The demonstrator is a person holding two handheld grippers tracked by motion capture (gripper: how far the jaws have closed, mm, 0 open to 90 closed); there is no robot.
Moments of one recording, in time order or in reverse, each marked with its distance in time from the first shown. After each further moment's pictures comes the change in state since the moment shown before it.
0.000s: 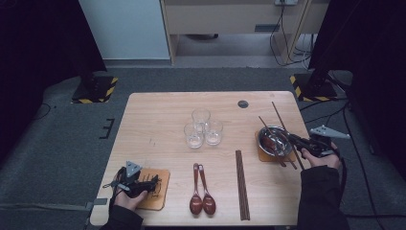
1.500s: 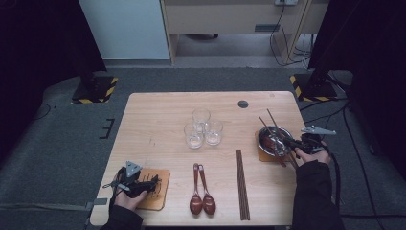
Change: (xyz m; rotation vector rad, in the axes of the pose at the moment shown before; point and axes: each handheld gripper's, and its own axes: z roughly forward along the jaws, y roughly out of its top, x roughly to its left) left arm 0.000 0.000 0.000 0.000 0.001 -0.001; right arm -0.017 -0.017 0.041 0.121 -0.003 0.023
